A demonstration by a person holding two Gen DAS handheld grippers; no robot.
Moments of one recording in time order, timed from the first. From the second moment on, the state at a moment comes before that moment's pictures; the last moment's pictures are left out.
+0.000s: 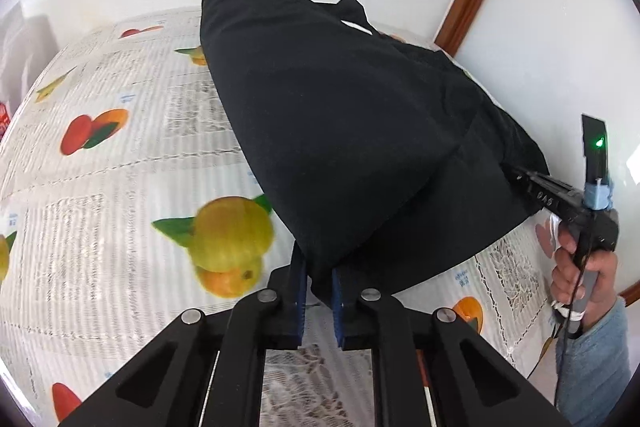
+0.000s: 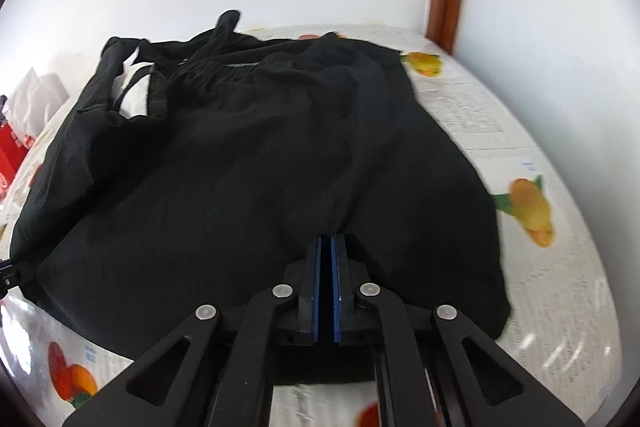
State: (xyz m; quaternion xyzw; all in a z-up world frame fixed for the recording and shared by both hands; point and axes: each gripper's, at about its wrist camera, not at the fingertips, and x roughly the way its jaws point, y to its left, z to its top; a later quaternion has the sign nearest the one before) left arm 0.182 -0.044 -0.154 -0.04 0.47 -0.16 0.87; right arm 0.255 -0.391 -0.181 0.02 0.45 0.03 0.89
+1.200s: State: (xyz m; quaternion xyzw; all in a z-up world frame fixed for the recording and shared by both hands) left arm 0.168 0.063 -0.163 -0.08 0.45 -0.12 0.88; right arm 0.325 -0.220 -0.124 0.06 0.46 0.21 0.86
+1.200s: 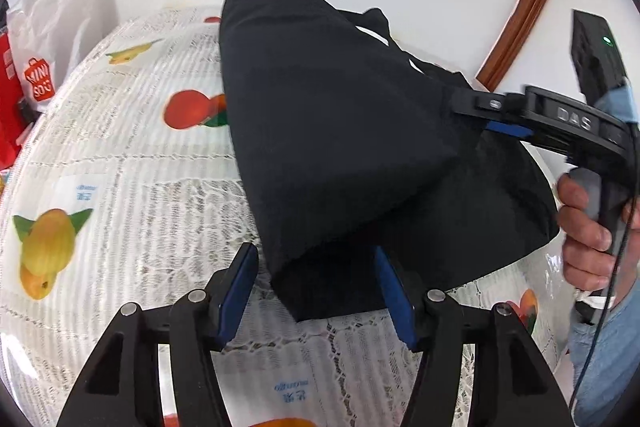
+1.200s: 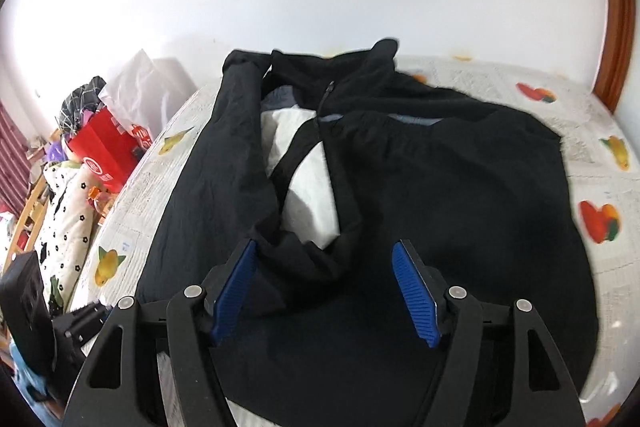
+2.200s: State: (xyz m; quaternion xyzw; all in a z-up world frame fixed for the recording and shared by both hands) left arm 0.174 0.035 -0.166 -0.03 0.45 -0.08 0.89; right arm 0.271 -0.282 -0.144 0.12 0.42 0.18 0.88
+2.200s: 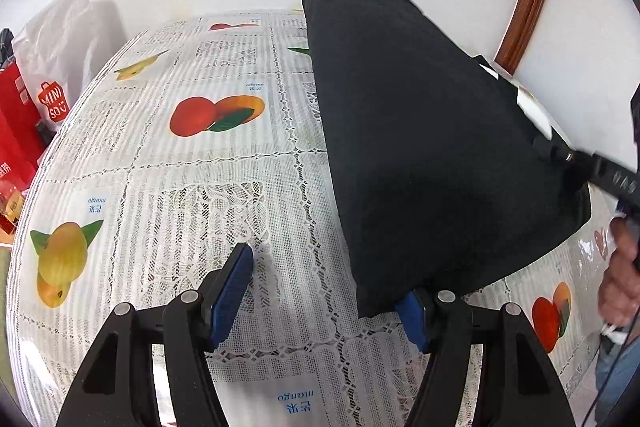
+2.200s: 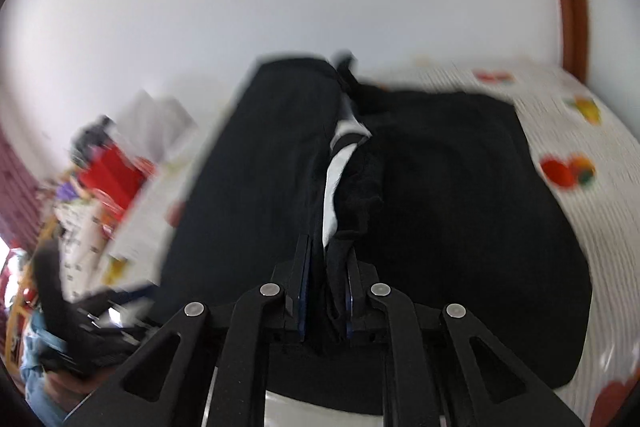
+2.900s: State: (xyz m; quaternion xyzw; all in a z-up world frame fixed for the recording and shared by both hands) left arm 0.184 -0.021 -0.173 0.02 0.45 -0.08 0.89; right arm 0.308 -0.271 -0.140 0.12 0.43 0.21 0.87
